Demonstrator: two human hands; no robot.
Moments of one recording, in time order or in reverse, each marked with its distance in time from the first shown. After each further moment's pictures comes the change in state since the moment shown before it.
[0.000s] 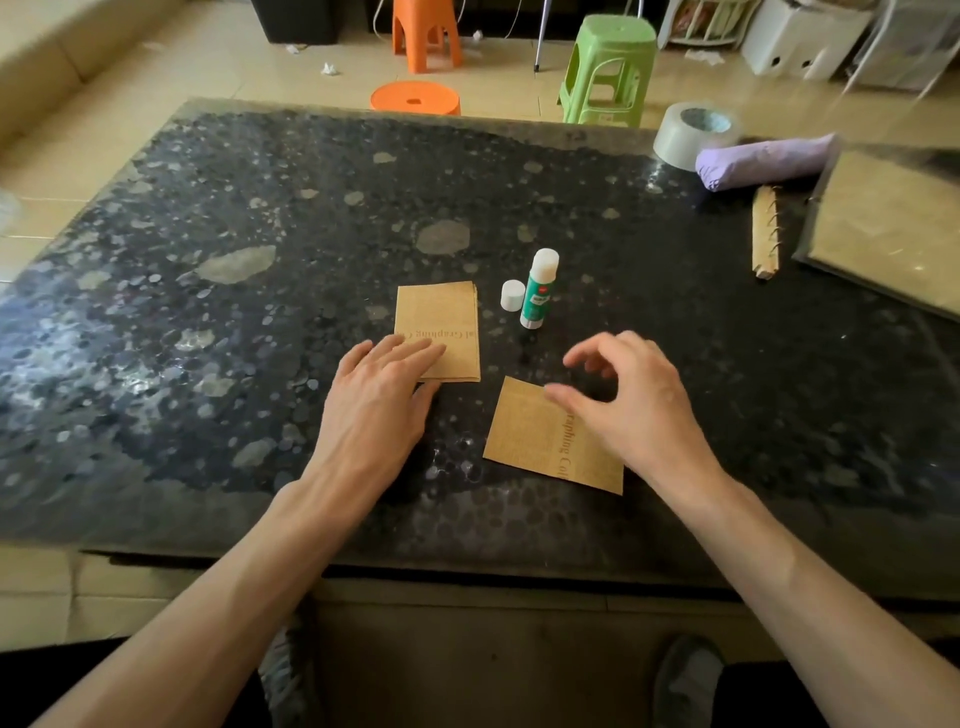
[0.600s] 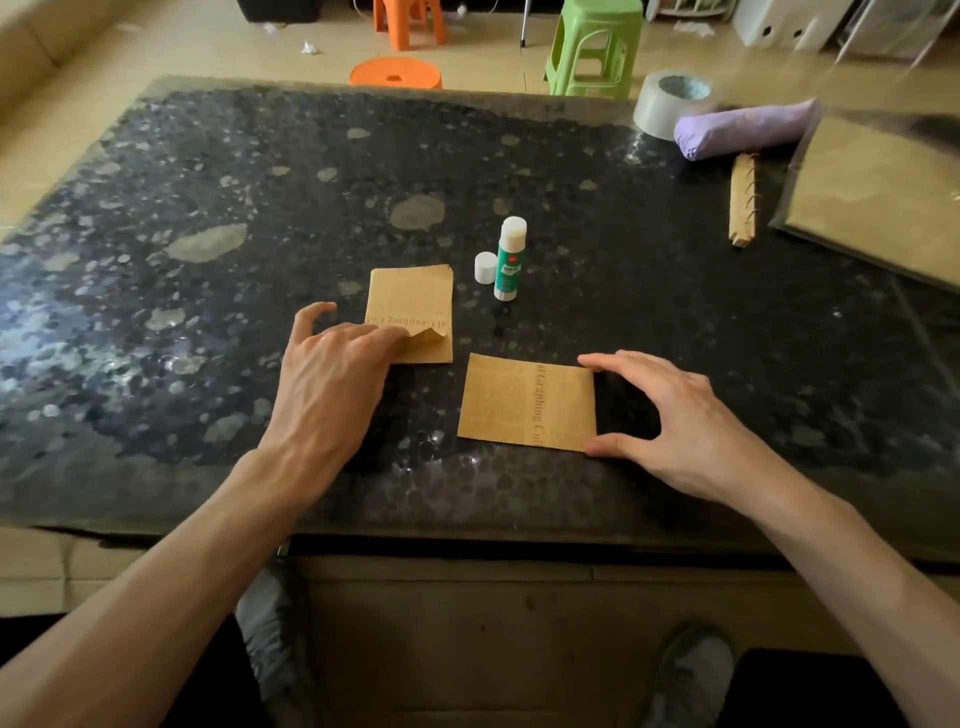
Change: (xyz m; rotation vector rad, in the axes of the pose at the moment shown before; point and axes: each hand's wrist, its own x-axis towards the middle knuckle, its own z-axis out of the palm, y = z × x) left_hand -0.004 -0.004 -0.008 0.178 0.105 0.157; right_hand -0.042 0.048 -0.047 -0.066 -0.321 -0.068
